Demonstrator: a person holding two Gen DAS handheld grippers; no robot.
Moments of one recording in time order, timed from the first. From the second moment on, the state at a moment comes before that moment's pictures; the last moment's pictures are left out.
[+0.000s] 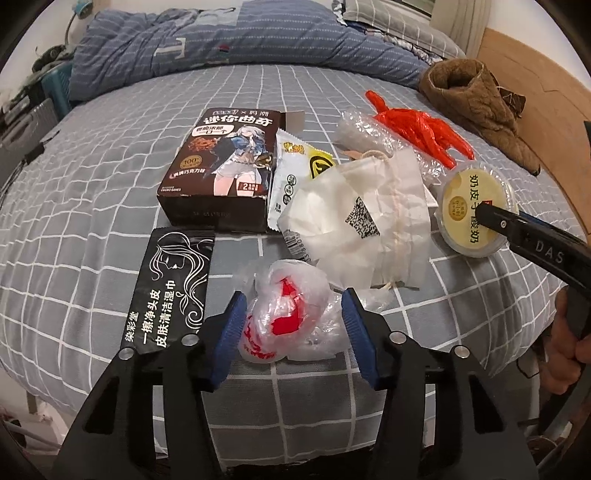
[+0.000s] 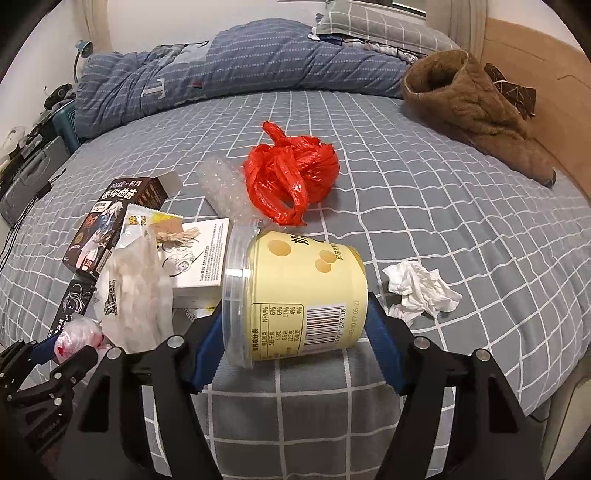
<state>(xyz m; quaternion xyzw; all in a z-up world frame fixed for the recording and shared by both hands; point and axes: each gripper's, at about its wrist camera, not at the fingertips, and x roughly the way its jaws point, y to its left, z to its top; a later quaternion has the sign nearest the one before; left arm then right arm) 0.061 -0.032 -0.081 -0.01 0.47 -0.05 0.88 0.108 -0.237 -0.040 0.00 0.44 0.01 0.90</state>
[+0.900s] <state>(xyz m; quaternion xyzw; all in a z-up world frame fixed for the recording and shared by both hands) 0.057 -0.032 -0.068 -0.02 0.46 -0.06 0.89 0.095 -0.234 -0.019 -0.01 0.42 0.01 0.91</state>
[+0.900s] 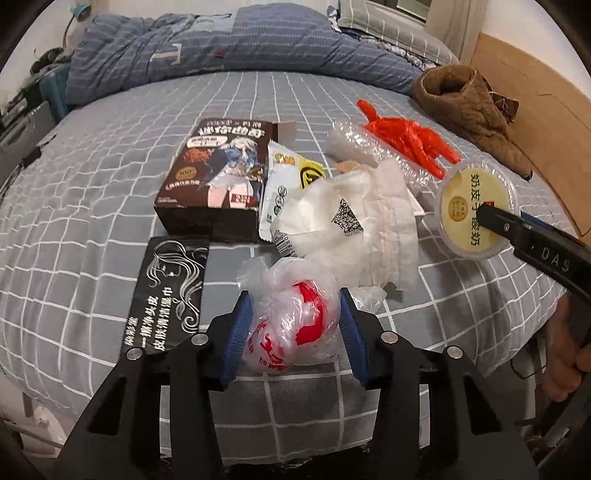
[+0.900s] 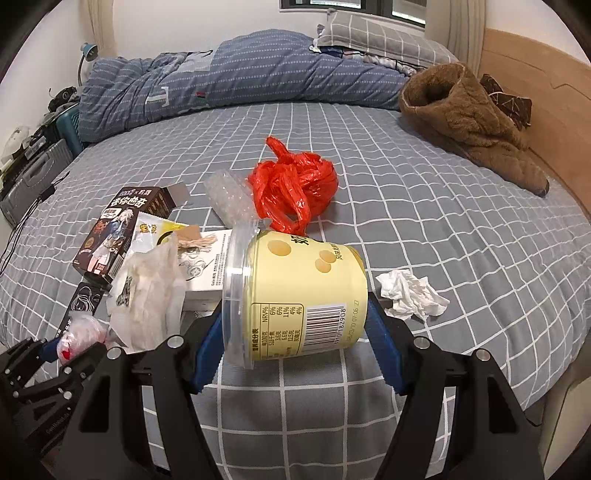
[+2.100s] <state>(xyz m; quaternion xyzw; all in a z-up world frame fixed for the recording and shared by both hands) -0.015 0.033 -0.031 -0.03 0.42 -0.02 0.91 -0.019 -0.176 0.002 -0.05 0.38 0.01 0.92</state>
